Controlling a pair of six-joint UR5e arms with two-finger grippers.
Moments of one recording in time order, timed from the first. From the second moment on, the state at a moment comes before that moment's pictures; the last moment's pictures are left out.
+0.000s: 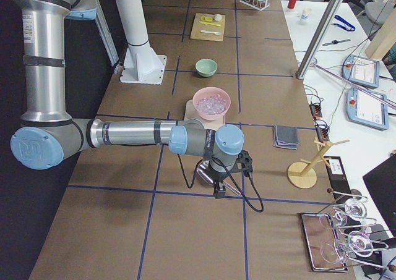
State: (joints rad) left arm -1.53 -1.43 -1.75 -1.59 -2.37 -0.03; right arm 1.56 -1.62 1.68 -1.71 2.34 -0.23
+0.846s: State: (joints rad) left arm -1.11 -1.61 -1.85 -1.70 -2.35 -0.44; right arm 1.54 -1.64 1.72 -1.64 2.42 -0.24
